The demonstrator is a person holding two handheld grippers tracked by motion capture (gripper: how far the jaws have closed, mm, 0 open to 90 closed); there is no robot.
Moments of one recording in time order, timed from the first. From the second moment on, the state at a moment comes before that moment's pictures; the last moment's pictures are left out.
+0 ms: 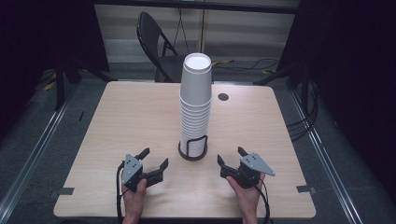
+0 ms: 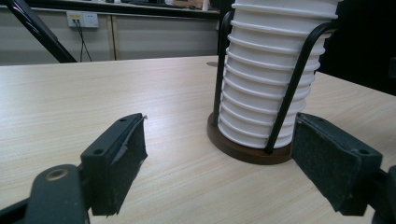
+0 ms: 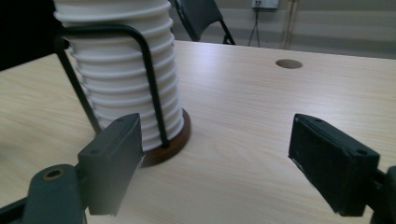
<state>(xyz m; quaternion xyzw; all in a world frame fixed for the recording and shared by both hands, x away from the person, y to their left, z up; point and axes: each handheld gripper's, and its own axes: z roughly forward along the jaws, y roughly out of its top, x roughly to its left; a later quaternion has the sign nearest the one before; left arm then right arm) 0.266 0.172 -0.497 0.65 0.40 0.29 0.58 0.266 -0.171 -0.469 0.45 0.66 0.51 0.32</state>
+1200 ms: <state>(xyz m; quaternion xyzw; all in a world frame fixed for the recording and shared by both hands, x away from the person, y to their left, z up) 0.265 0.172 -0.497 0.65 0.39 0.28 0.58 0.284 -0.146 -0.398 0.37 0.68 0.58 0.26</state>
